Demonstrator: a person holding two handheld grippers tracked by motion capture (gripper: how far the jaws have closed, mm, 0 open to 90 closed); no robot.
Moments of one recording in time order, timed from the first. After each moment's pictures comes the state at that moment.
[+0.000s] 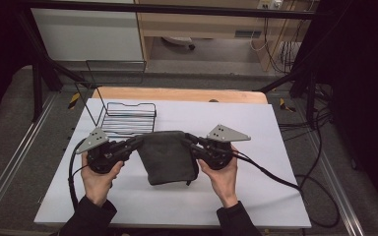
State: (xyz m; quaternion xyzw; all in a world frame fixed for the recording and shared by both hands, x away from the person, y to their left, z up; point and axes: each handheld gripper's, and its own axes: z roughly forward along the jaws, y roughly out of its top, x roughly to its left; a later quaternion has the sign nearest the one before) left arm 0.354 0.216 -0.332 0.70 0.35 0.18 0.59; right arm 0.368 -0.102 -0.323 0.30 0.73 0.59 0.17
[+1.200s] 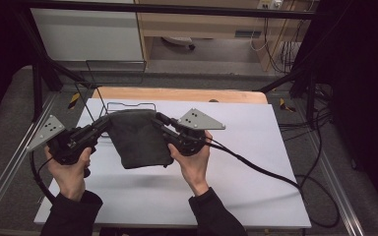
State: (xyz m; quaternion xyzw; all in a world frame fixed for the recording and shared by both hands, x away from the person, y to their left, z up) left arm 0.347 0.273 -0.290 0.62 0.37 0.25 0.64; right arm 0.375 -0.034 -0.278 0.25 0.68 0.65 0.21
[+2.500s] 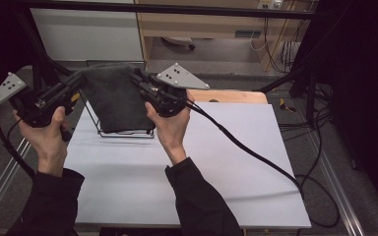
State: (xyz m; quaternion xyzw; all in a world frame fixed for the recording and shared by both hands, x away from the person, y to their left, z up) left arm 0.382 0.305 -0.207 0.57 0.35 0.30 0.68; right arm 0.414 0.010 -0.199 0.24 0.63 0.70 0.25
